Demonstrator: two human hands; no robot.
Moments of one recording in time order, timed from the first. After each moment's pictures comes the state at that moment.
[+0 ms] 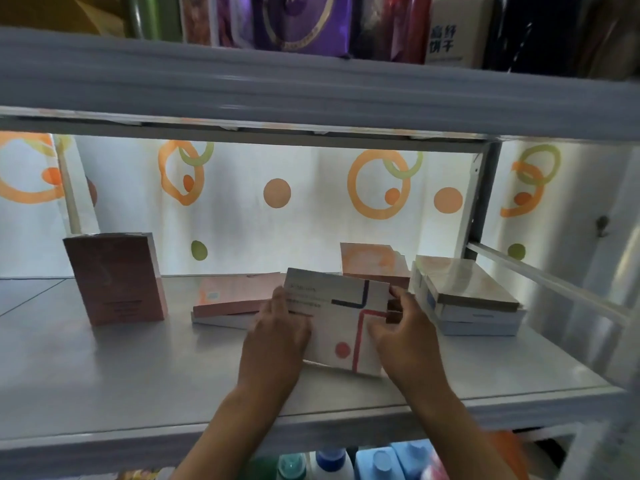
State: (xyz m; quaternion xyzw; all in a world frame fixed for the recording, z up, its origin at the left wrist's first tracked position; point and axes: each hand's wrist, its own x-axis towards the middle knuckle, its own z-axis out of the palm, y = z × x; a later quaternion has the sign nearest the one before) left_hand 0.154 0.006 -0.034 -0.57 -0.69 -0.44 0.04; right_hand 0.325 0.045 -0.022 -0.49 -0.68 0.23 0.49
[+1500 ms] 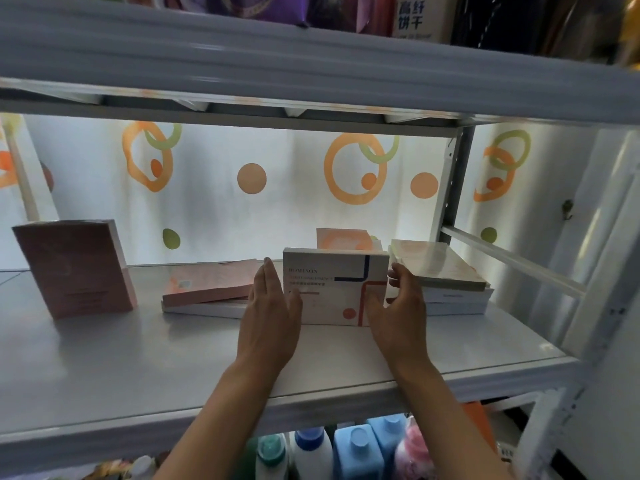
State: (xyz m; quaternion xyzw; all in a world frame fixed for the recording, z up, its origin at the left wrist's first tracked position) left_hand 0.177 0.029 -0.032 -0.58 -0.68 -0.45 0.01; right_hand 0.345 0.080 -0.037 -0.49 -0.62 0.16 0.60
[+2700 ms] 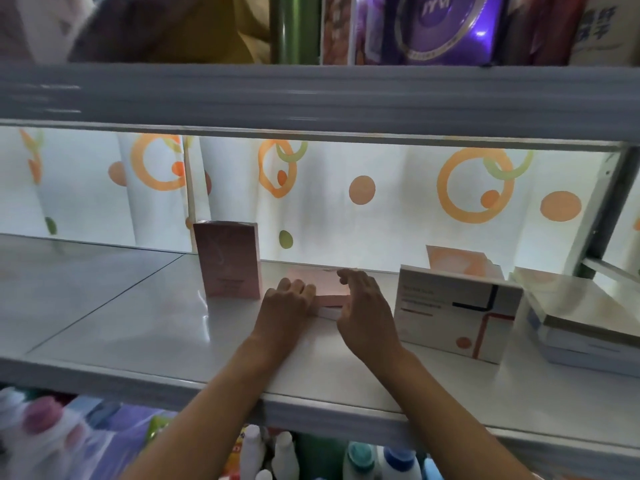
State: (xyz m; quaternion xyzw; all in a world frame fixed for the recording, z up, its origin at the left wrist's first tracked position) left_hand 0.022 0.002 -0.033 -0.60 -0.73 -0.14 0.29; right_hand 0.176 0.038 -0.010 -0.32 -0.84 0.10 0.42
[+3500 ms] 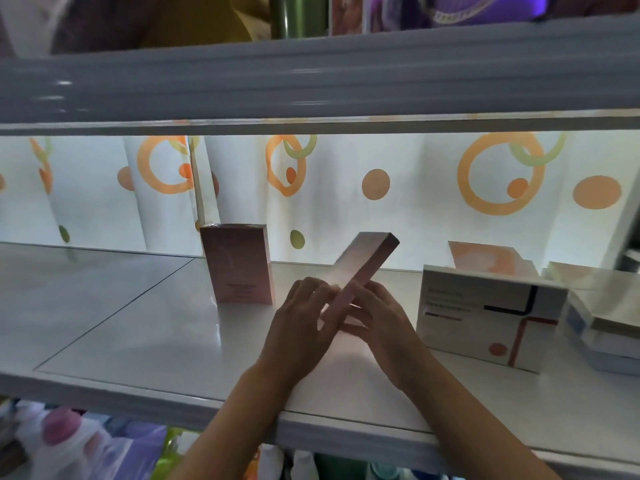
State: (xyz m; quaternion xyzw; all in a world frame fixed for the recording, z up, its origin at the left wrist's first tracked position) left_hand 0.039 -0.019 -0.035 -0.64 -0.60 -0.44 0.20; right_hand 0.170 0.044 -0.015 -0.22 -0.60 0.66 0.39
